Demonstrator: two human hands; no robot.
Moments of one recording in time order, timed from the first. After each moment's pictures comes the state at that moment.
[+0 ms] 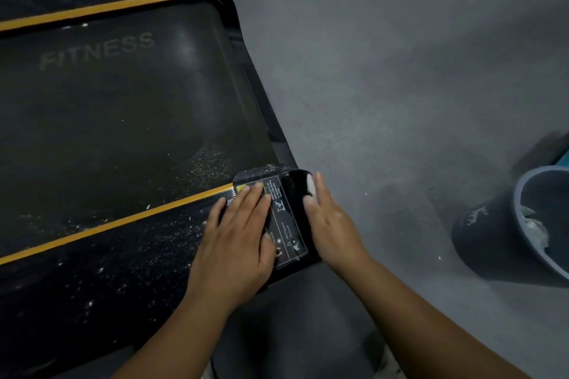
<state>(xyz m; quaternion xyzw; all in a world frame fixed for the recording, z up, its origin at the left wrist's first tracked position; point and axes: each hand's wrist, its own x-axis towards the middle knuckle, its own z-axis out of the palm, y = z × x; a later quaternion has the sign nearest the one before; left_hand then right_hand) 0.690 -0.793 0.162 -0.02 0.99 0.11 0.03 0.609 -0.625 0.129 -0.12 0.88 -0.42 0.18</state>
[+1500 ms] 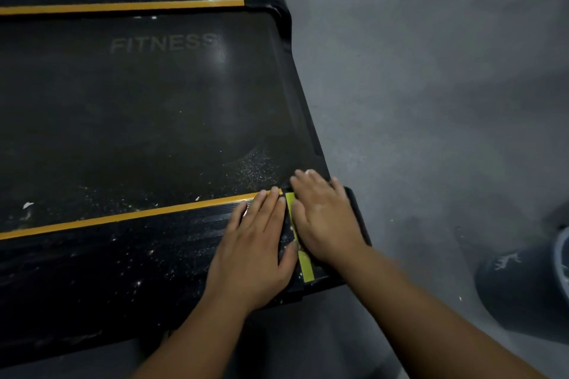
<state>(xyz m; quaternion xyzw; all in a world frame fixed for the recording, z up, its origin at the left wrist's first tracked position) 0.703 -0.828 0.162 -0.06 0.99 0.13 0.02 0.591 -0.705 0.156 -0.32 0.92 -0.21 0.09</state>
